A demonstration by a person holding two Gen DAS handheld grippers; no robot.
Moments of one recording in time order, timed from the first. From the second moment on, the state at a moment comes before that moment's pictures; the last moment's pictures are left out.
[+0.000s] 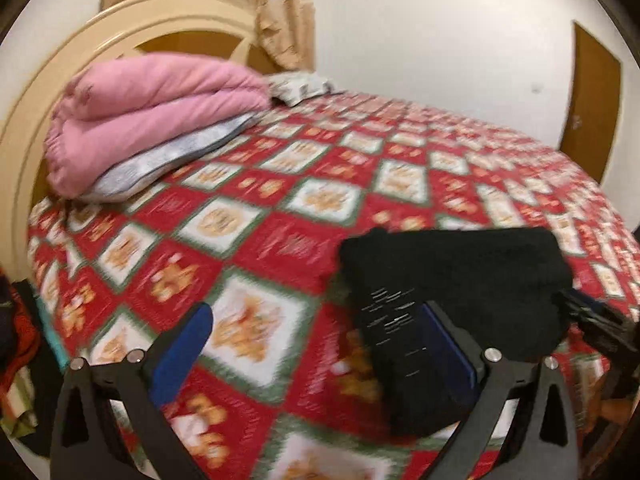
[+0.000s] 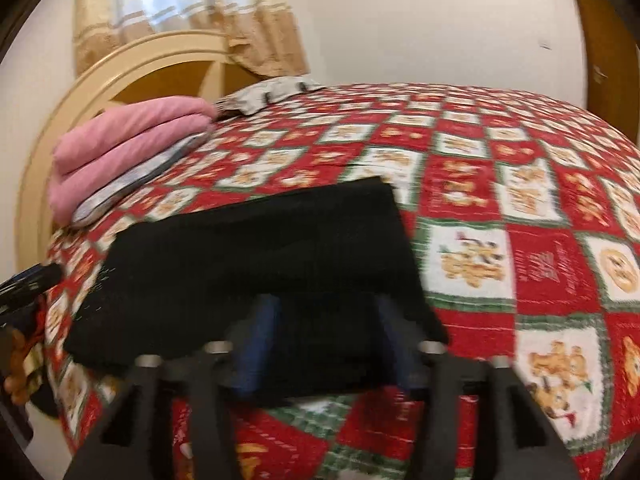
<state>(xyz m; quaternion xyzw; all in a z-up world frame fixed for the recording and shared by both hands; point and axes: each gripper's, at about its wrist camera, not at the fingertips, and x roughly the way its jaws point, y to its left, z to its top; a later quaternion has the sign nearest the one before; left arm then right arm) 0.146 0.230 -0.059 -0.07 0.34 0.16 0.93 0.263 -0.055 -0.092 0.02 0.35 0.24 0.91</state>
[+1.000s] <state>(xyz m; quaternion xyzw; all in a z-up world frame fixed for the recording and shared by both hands) 0.166 0.146 -0.093 -0.03 0.42 0.10 0.90 0.251 -0.033 -0.091 -0.06 0.37 0.18 0.91</state>
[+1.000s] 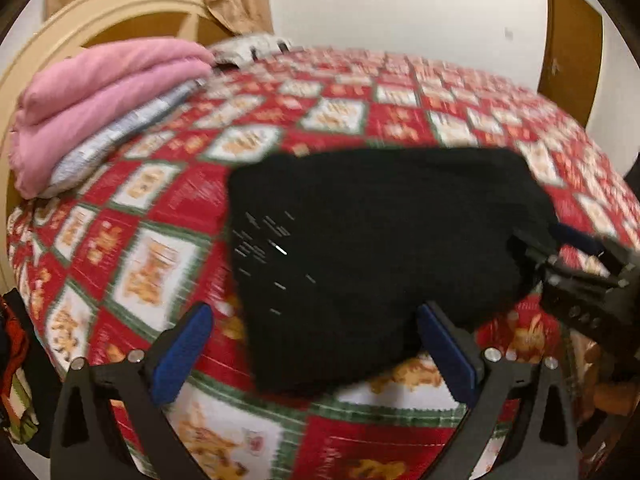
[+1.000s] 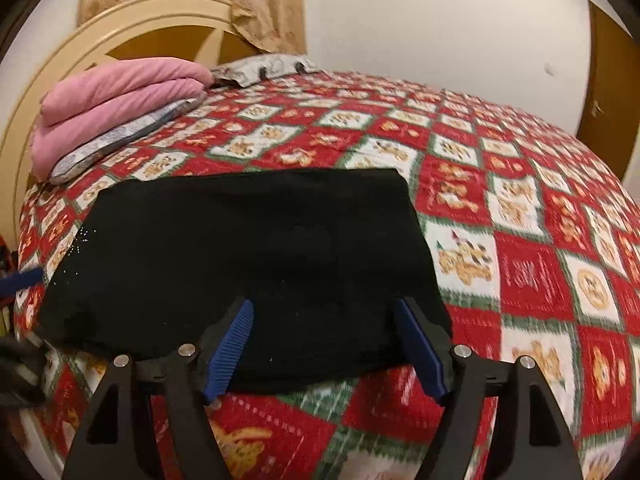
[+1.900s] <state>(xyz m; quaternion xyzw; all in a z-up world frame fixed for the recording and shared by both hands) 0.101 0.122 -0.092 -0.05 0.46 0.09 0.88 0.160 -0.085 -0.082 0.09 0.52 0.09 0.84</state>
